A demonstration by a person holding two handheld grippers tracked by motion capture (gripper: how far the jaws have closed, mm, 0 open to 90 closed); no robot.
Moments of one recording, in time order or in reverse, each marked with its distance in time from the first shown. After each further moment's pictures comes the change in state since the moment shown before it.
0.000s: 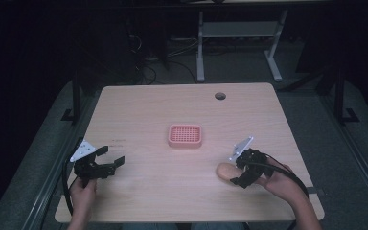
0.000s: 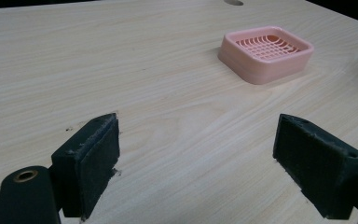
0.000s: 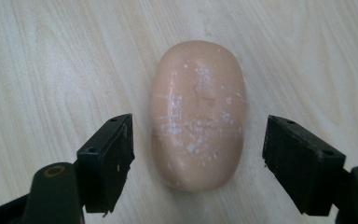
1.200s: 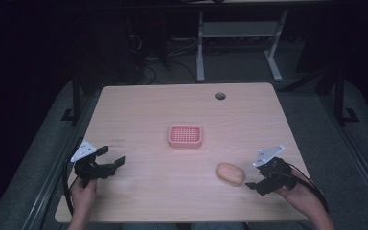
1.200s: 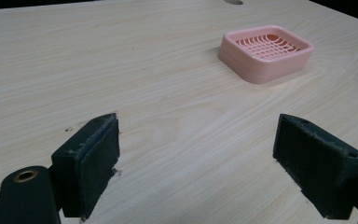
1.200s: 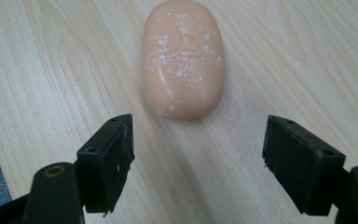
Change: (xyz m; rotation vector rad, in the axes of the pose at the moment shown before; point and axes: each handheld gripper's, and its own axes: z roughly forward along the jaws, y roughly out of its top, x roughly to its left) left arm -0.001 0.000 0.000 0.004 0.001 0.005; right arm 0.005 -0.056 -0.028 -0.124 -0.057 0.091
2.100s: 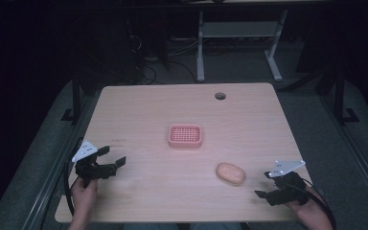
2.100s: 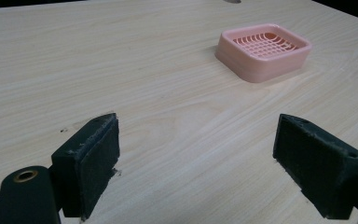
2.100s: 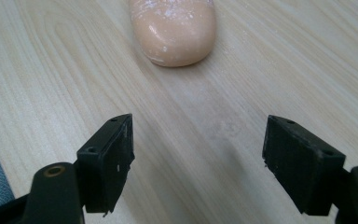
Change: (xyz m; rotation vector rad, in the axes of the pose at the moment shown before) left arm -0.002 0.000 0.002 0.002 -0.007 0.002; right arm 0.008 -0.056 0.001 -0.097 -0.023 0.151
